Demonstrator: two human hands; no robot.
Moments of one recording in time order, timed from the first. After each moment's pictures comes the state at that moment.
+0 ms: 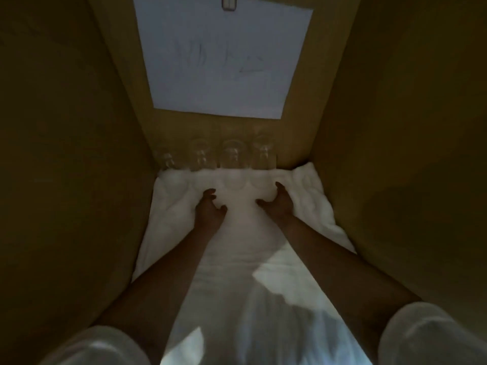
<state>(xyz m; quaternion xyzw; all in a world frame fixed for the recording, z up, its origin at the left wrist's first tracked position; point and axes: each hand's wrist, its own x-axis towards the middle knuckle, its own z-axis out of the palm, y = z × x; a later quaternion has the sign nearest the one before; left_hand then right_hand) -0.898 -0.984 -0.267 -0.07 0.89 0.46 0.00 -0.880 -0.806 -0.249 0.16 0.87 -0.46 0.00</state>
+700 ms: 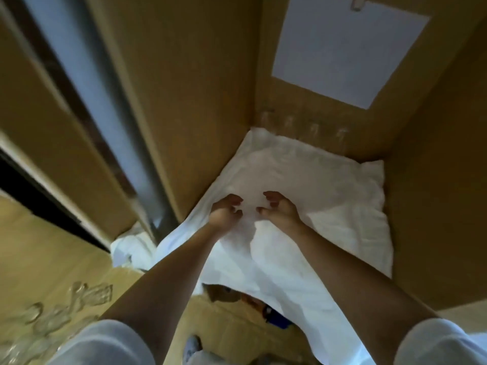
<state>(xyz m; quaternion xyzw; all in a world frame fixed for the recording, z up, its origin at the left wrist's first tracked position) -0.669 -1.048 -0.252 -0.17 0.93 0.34 -0.02 -0.722 -0.892 -0.230 -0.06 0.84 -0.51 0.18</state>
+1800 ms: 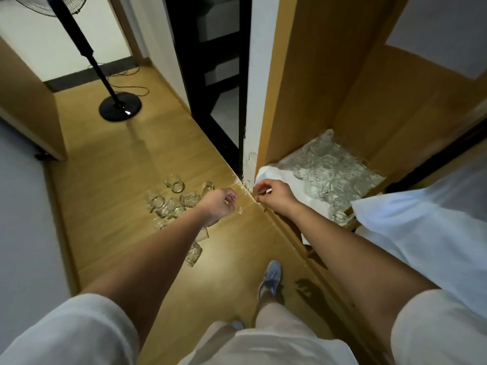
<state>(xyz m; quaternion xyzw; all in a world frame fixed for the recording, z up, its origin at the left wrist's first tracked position) -0.244 -1.376 -0.314 -0.37 0.84 0.39 0.04 -0.402 -1.270 -0.300 -0.39 0.80 -0.29 0.34</state>
